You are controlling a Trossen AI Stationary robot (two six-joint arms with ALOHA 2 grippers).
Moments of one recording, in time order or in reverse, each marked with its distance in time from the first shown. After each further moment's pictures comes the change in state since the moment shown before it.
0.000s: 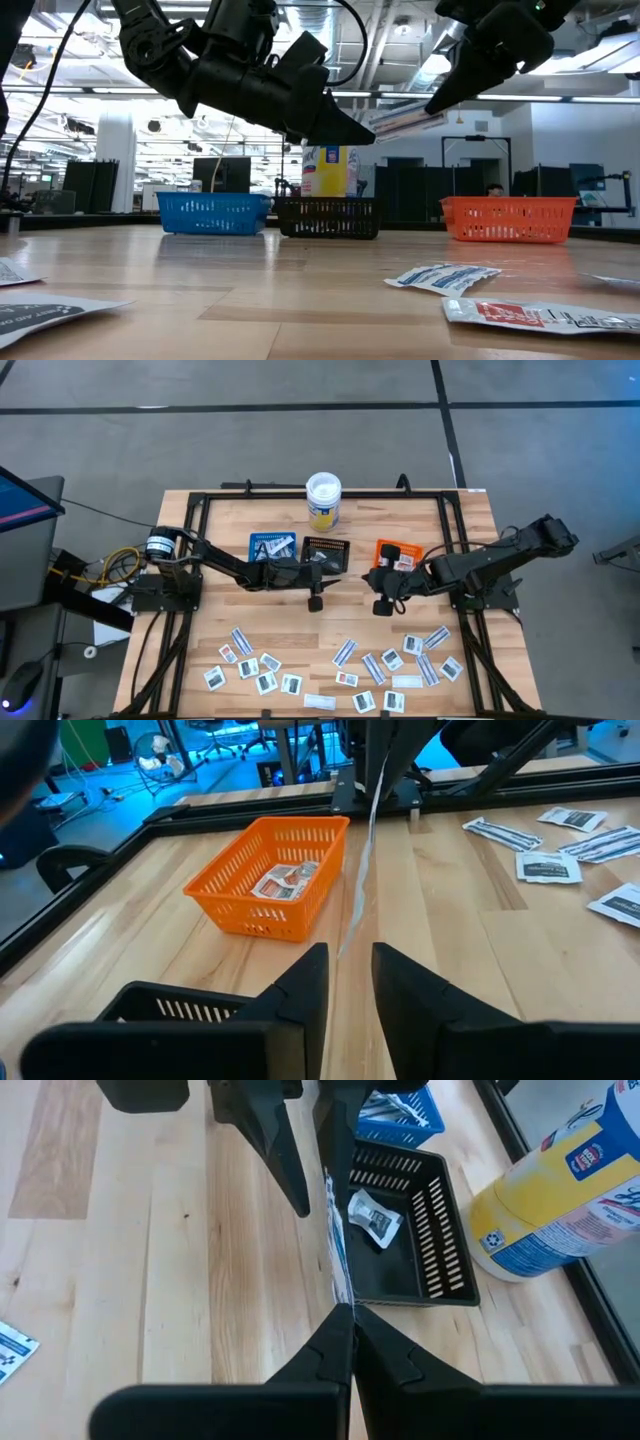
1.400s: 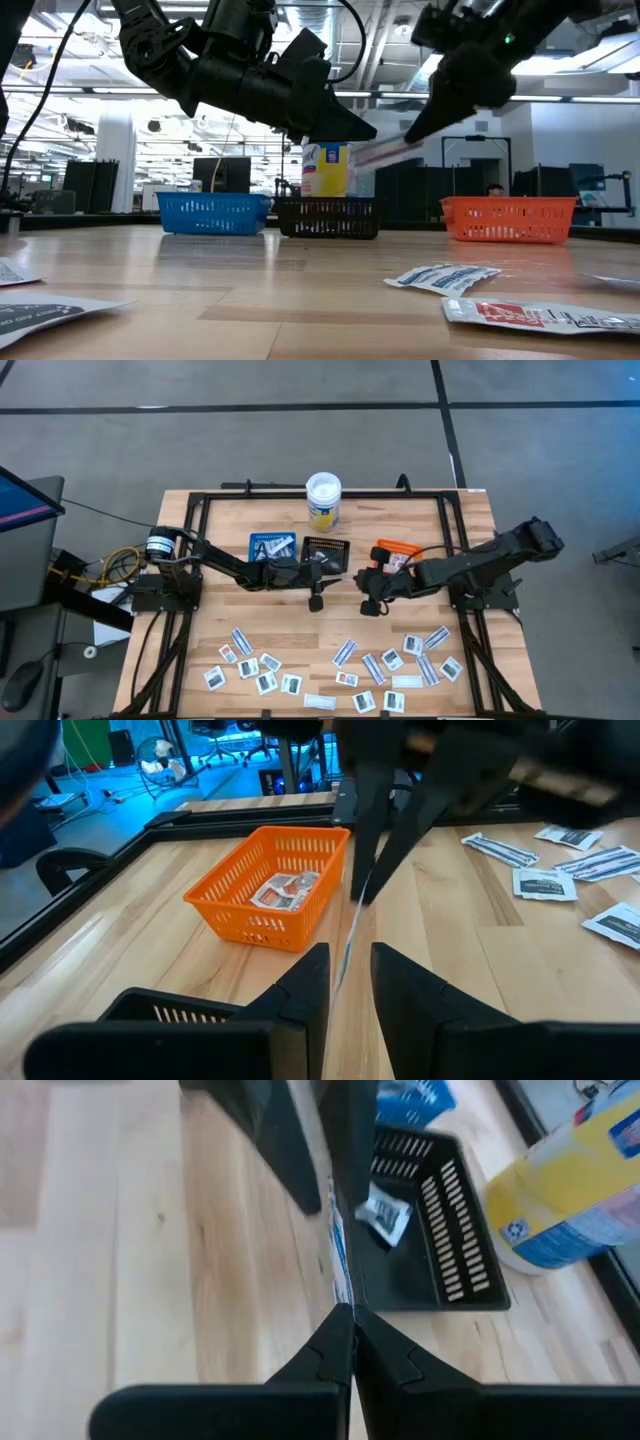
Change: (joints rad) left arm 0.000 0.000 0.000 0.023 0.001 -0.026; right arm -0.043 0.153 0.000 0.122 0.002 0.017
